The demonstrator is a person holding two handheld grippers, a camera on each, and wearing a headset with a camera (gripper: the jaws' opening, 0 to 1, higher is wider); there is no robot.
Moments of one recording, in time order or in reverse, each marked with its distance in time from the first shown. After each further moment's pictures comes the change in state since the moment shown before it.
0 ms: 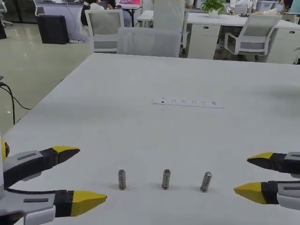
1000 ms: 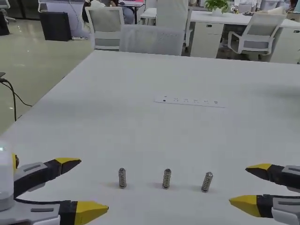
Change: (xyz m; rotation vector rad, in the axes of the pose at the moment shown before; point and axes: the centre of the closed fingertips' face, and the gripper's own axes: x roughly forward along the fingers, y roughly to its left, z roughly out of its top) left arm 0.010 0.003 -0.029 -0.071 0.024 0.008; right arm 0.014 0.002 -0.018 0.033 -0.016 -0.003
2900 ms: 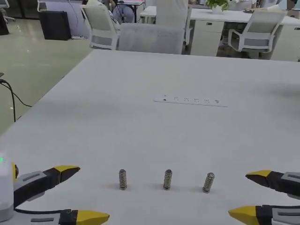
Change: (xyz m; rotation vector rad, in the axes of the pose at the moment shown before) left arm 0.000 0.002 -0.011 -0.036 0.010 0.013; right arm 0.005 0.008 -0.012 -0.001 0.038 0.014
